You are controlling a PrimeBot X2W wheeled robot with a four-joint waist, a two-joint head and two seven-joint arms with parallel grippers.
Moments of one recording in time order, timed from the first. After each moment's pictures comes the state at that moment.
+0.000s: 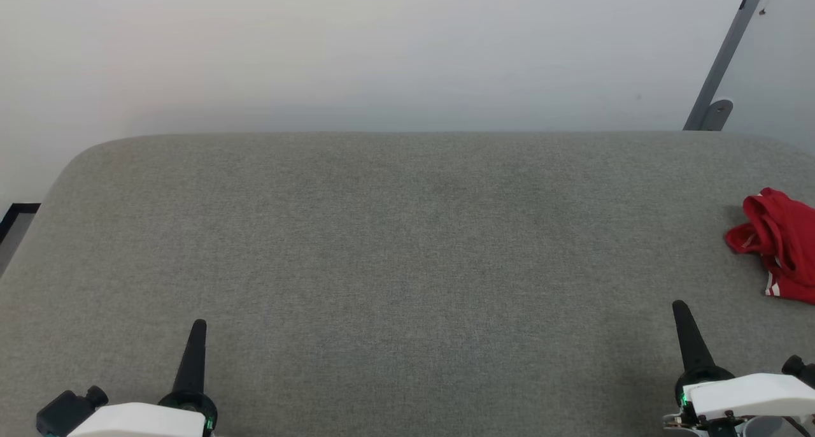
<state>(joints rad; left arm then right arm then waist) 0.04 0.11 0.03 0.18 -1.23 -0.13 -0.03 0.01 -0.05 -0.13 0.21 1.14 0.13 0.02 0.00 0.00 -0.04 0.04</state>
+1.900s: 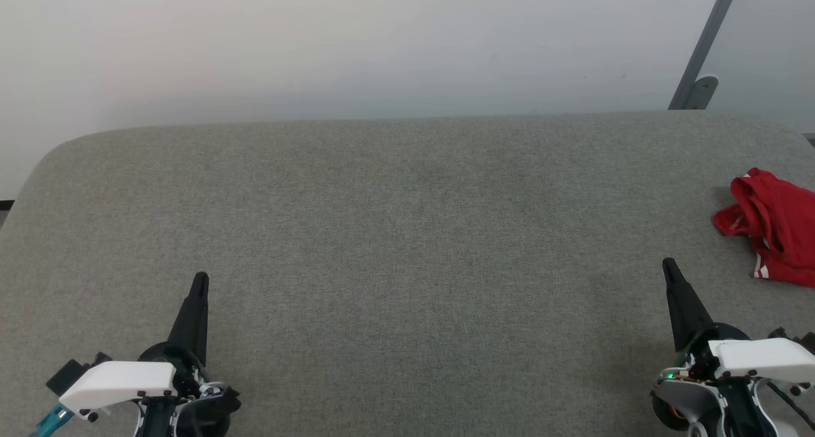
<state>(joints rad) -0.10 0.06 0.09 0.24 -1.60 -0.13 0.09 -0.10 -0.05 -0.12 0.24 1.58 0.13 0.11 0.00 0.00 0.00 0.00</state>
